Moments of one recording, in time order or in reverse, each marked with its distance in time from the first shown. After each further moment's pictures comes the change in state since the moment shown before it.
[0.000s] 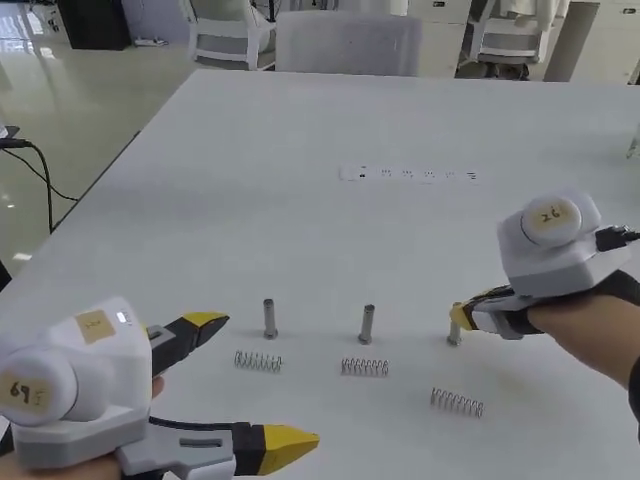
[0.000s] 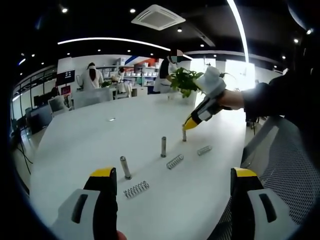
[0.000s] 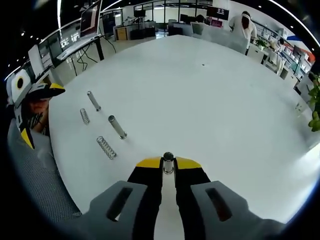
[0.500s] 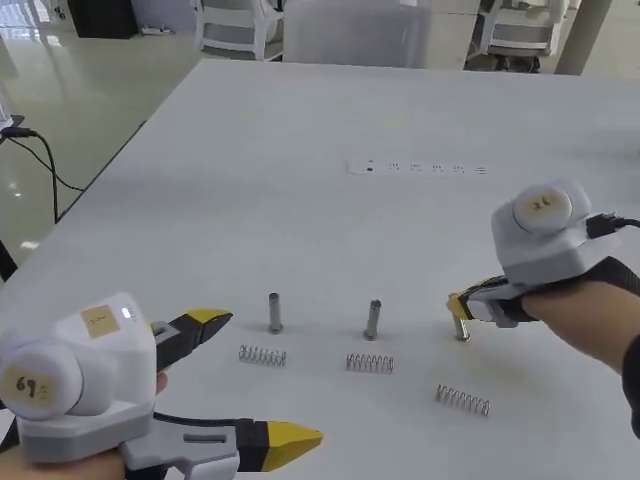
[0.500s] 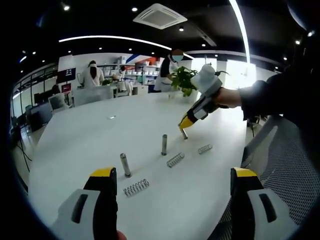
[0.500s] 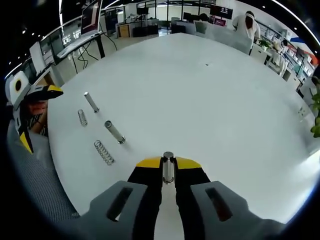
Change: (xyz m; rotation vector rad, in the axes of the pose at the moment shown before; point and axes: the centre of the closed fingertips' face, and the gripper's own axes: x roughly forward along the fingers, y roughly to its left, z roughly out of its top) left arm 0.002 0.001 -0.005 -0.014 0.009 -0.001; right arm 0.010 0.000 0.008 -0.021 0.021 0.014
